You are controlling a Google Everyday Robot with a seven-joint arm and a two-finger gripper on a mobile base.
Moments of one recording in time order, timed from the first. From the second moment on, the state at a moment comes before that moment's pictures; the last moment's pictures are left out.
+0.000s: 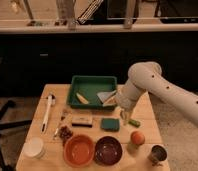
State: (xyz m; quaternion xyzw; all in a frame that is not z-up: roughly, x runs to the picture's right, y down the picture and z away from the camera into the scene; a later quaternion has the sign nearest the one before) arm 0.089 0.116 0.673 -0.27 -0.30 -0.31 0.86
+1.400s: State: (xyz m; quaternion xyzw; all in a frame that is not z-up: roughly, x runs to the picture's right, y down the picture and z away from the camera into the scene) arm -0.032 0.131 0.737 -0.24 -0.34 -0.56 0.71
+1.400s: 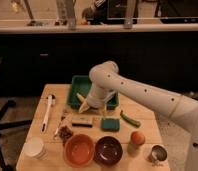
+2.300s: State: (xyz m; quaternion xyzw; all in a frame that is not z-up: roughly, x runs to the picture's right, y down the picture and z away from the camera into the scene) arm -0.088 0.179 0.779 -0.29 -0.32 -0.62 0.65
